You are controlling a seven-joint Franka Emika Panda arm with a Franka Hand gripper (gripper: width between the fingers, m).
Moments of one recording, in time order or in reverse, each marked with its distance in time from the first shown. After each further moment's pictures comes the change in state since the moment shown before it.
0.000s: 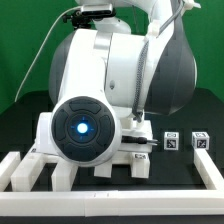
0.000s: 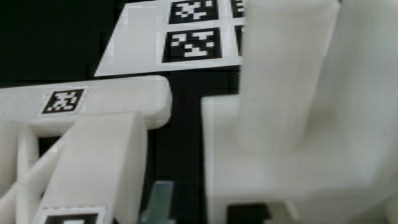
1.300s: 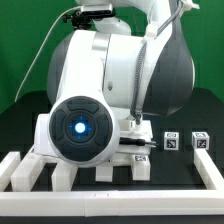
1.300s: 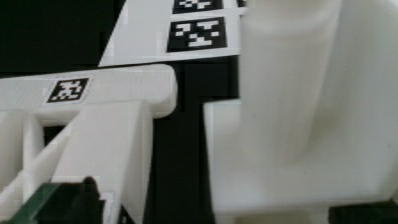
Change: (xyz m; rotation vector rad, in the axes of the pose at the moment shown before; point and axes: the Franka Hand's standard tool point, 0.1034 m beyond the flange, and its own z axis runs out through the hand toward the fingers) arm 0.004 0.005 -0.009 0.010 0.038 0.002
